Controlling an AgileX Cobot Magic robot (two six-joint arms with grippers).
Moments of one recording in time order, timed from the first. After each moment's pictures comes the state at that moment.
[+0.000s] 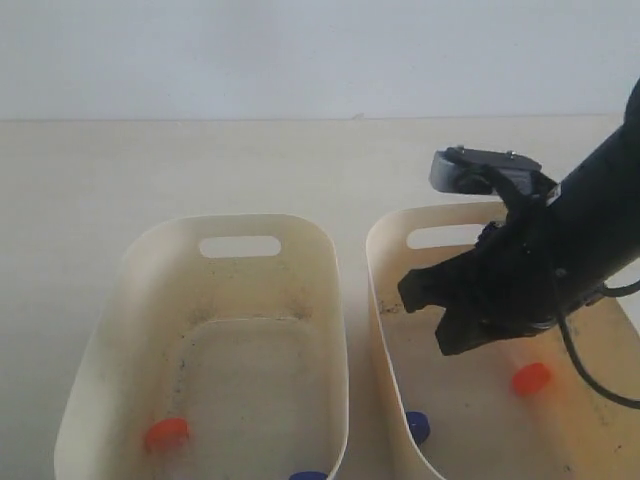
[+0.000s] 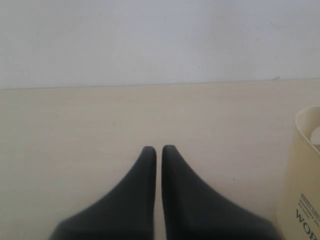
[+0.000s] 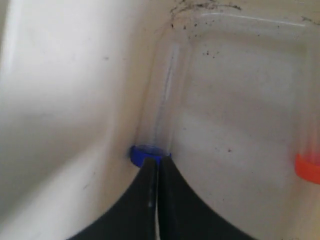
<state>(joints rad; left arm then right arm) -0.03 0.00 0.00 -0.04 0.23 0.04 0.36 1.46 -0.81 0.46 0.78 -0.12</state>
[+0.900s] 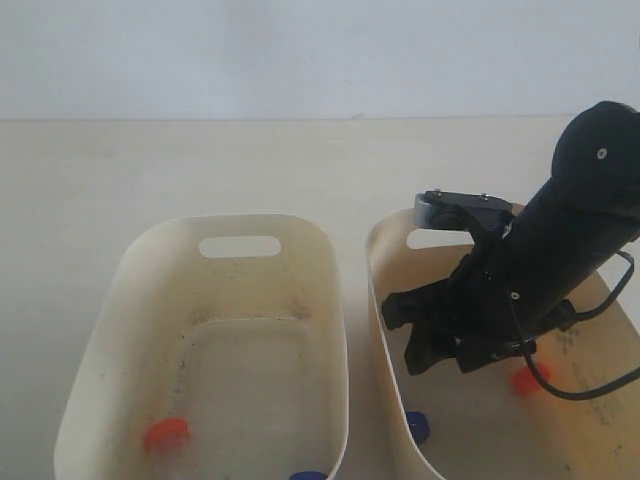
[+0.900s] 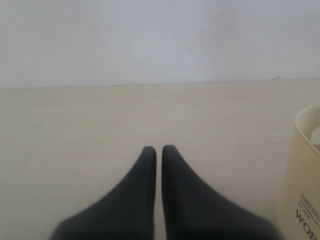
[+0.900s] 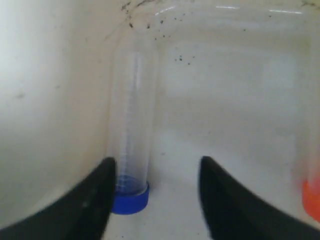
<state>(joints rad) -0.03 0.00 0.00 -0.04 0.23 0.04 0.36 1.63 -0.81 0.47 0.68 -0.10</state>
